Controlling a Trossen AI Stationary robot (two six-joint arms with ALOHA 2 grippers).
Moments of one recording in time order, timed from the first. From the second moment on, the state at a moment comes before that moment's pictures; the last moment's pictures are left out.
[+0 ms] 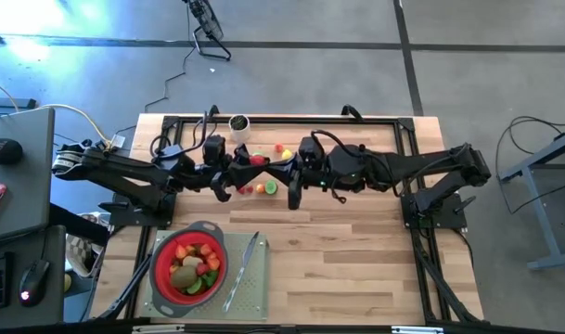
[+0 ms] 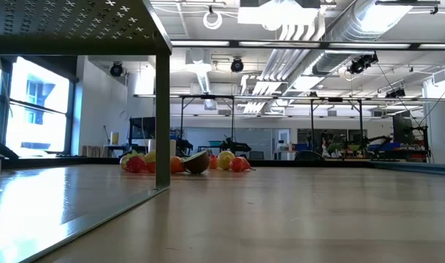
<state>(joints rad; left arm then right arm) -0.11 1.15 0.89 0.74 -0.15 -0.60 0.16 1.58 1.60 -0.10 0.33 0.50</state>
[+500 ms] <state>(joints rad) -0.11 1.15 0.89 0.74 -0.14 -0.60 0.13 1.57 1.60 -0.11 0.14 0.45</state>
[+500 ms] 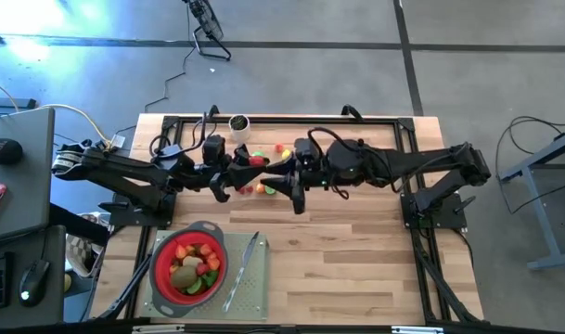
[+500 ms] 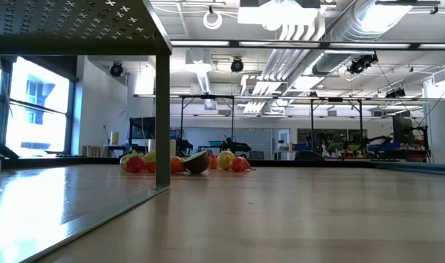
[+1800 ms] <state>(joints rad) -0.83 0.88 0.89 0.09 -0.65 -0.76 0.00 1.39 1.60 -0.42 -0.02 0.34</state>
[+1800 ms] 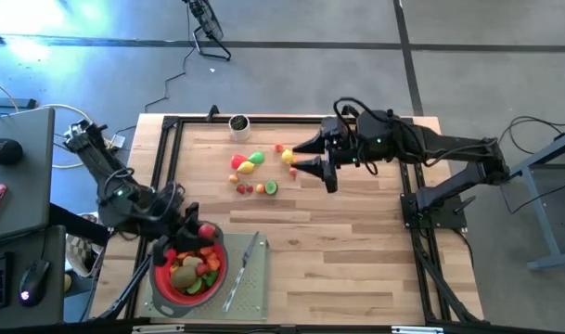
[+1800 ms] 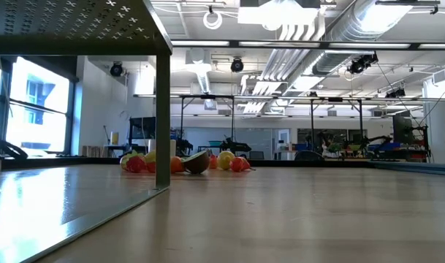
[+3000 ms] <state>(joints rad) -1.01 1.32 1.52 -1.21 -0.53 -1.24 -0.15 1.40 1.60 -0.42 -0.03 0.34</state>
